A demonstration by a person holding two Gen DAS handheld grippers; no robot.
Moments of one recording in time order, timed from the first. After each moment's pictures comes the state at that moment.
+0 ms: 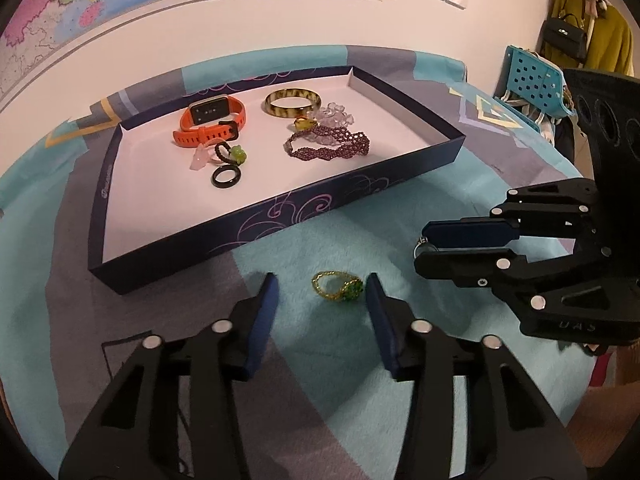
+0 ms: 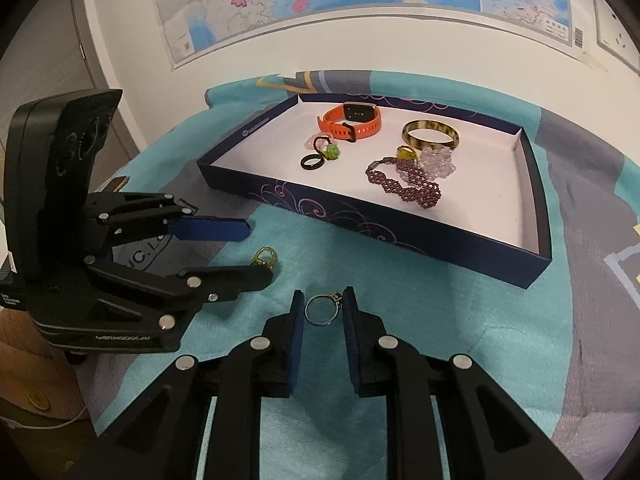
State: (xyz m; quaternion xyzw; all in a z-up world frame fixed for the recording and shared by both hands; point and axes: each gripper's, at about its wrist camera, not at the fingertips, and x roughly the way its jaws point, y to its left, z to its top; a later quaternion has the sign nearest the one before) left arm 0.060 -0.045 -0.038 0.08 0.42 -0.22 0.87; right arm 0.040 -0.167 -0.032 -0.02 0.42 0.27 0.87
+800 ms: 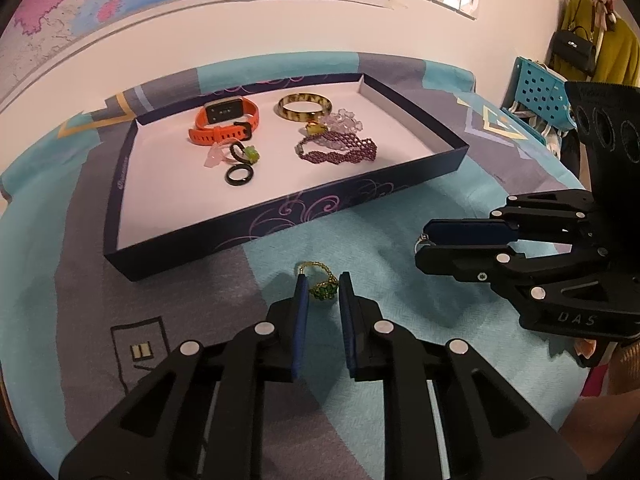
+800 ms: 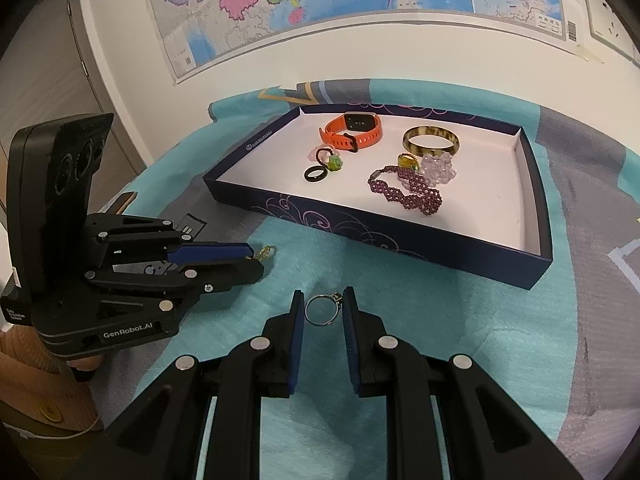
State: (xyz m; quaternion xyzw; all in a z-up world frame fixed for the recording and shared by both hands) left arm 0.050 -0.038 -0.031 0.06 0.42 -0.21 0.88; right arm 0.039 -0.171 -0.028 0.01 0.41 0.28 0.87
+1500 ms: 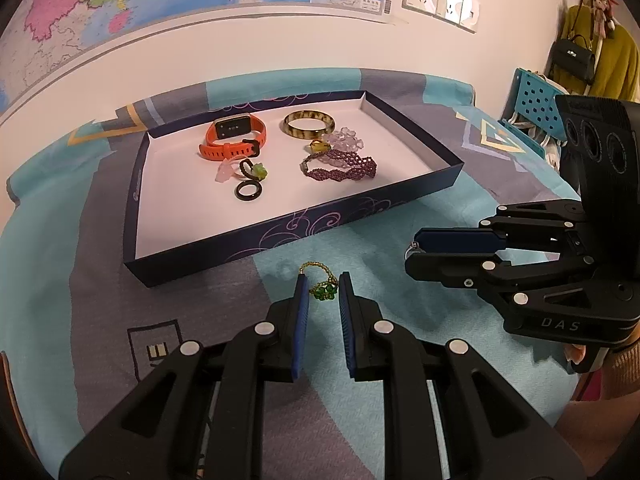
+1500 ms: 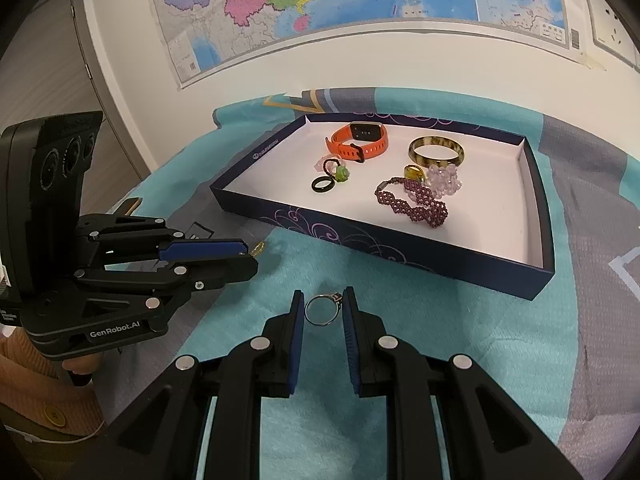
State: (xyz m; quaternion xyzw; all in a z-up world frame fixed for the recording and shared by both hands) left arm 0.045 -0.032 -0.016 0.05 0.40 -0.20 0.89; right arm 0.038 -0.167 -0.023 0.01 0.40 0.28 0.87
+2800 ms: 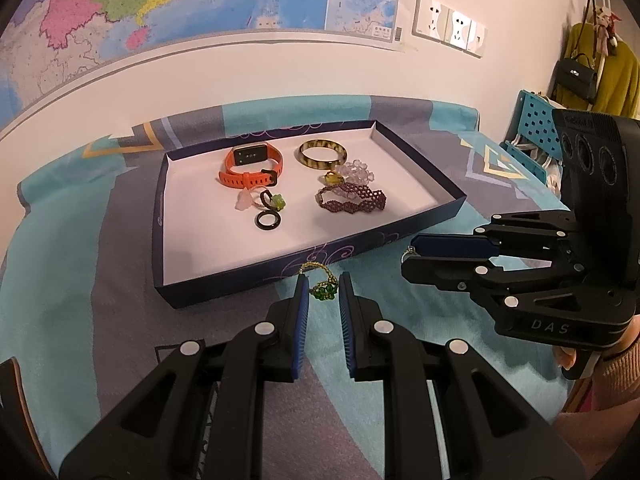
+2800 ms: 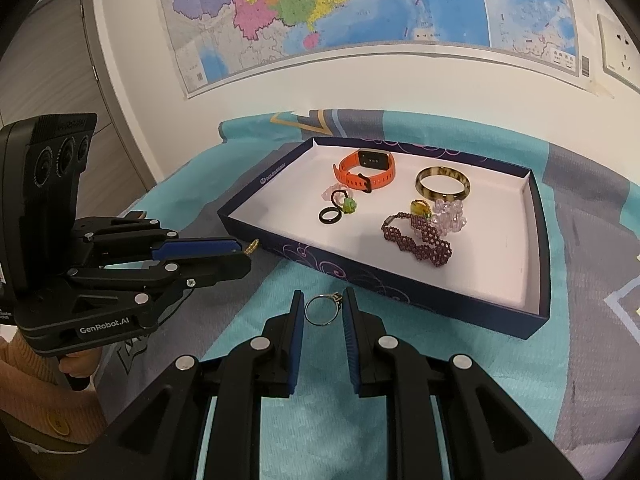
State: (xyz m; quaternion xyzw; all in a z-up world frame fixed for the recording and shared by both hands) left arm 0.047 -0.019 0.006 0.04 0.38 -0.19 0.90; right arm 0.047 -0.158 -0.007 0.00 0.38 0.29 0.88
